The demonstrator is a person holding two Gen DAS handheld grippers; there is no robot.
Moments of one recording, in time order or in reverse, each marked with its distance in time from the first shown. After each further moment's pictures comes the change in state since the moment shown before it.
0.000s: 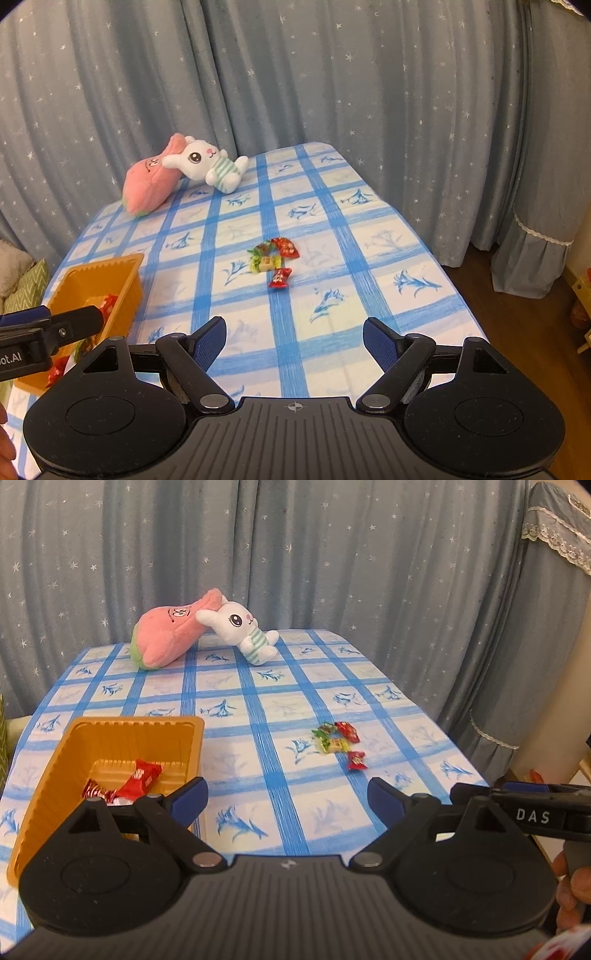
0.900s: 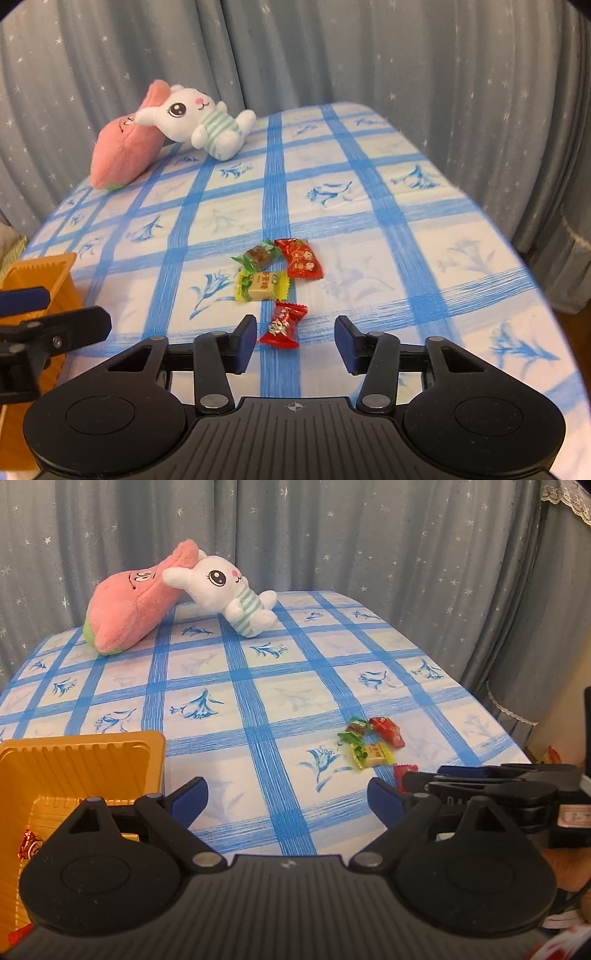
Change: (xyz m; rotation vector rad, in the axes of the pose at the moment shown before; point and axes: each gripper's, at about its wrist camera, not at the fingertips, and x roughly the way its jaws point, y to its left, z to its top) left arm 0.154 0.016 0.026 0.046 0.111 -0.010; right arm 0.197 -0.006 0.035 -0.058 0.117 0.075
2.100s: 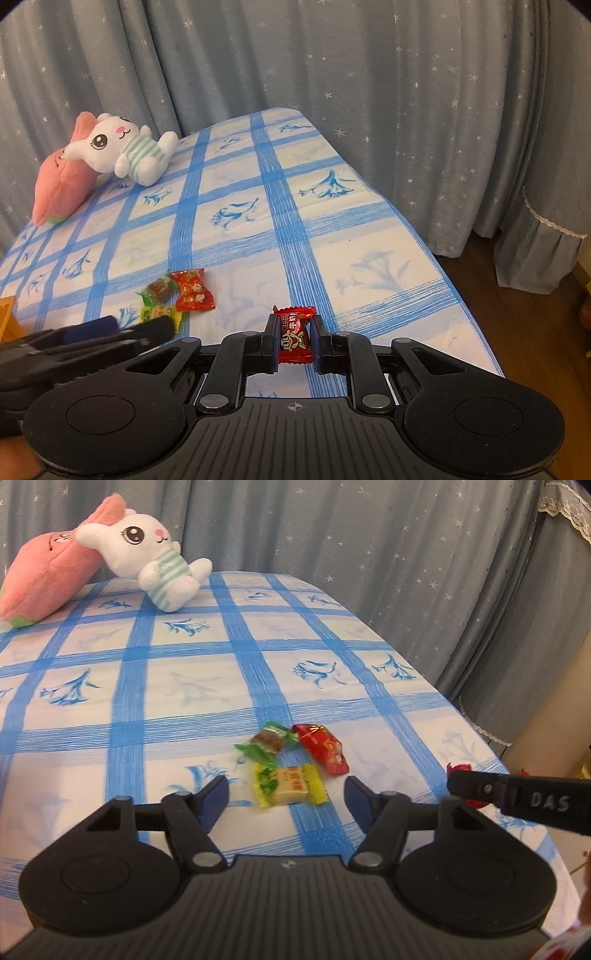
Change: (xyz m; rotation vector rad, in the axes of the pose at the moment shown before) left arm 0.108 -0.067 -0.001 -0.066 -0.025 -0.120; right arm -0.016 -0.072 0.018 0.099 -0.033 -0.112
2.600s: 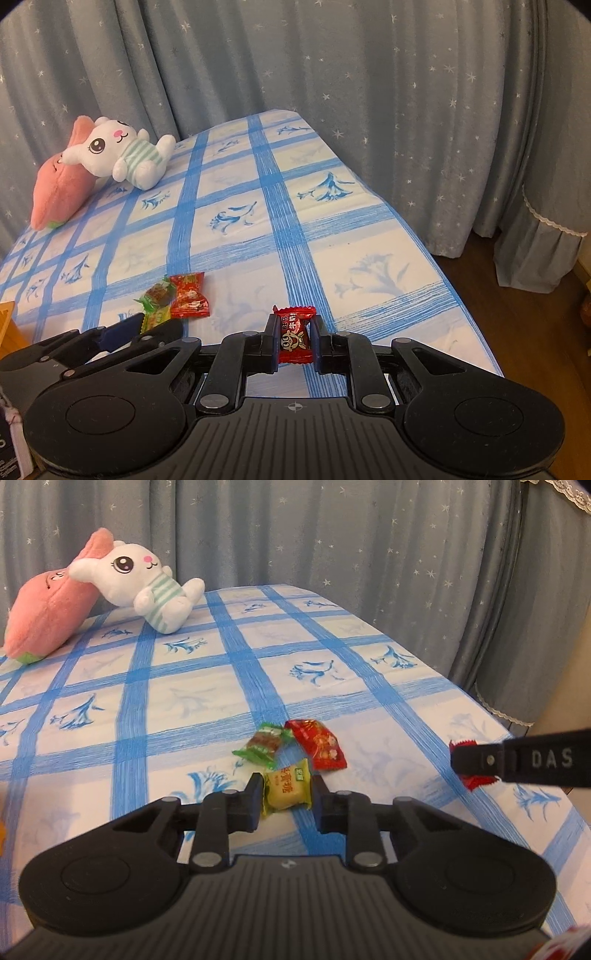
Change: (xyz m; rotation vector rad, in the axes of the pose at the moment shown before) left arm -0.005 -0.017 -0.011 0.108 -0.034 0.085; right arm 0.002 0.000 0.001 0.006 -0.003 -0.003
